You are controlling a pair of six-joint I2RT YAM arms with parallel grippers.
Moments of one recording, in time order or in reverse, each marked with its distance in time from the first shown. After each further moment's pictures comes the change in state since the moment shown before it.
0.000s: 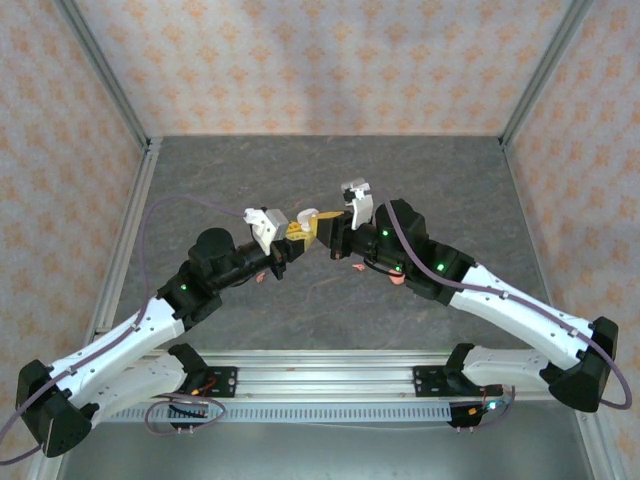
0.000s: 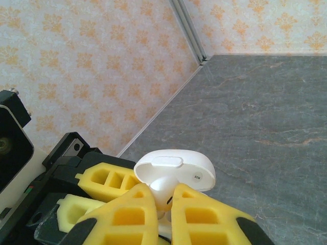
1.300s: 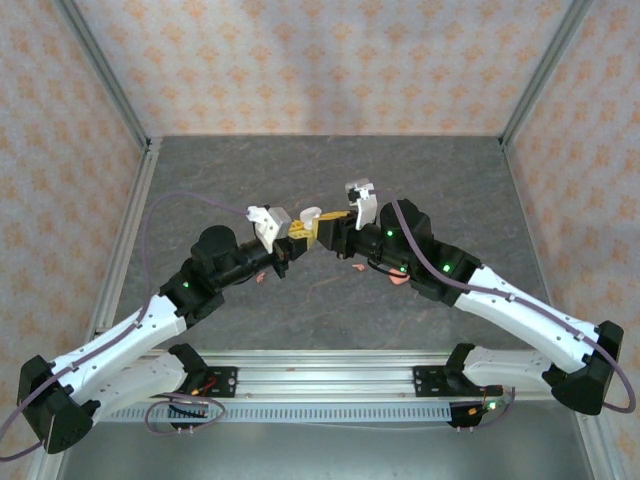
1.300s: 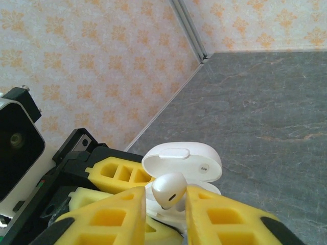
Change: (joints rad) left arm -0.006 0.026 0.021 0.005 0.000 0.001; right arm 0.000 -0.023 0.012 -0.040 -0.013 0.025
